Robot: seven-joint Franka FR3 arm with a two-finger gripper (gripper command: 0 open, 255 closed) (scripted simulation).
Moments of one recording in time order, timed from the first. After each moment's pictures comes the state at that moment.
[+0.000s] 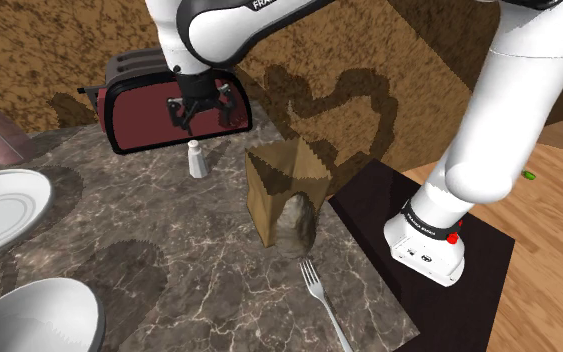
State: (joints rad) arm 0.10 0.24 0.50 -1.85 -0.24 1.99 1.01
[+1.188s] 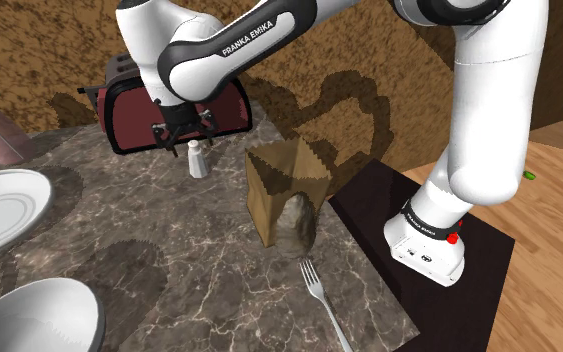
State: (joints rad) arm 0.19 0.48 0.47 -1.70 -0.35 2.04 1.13
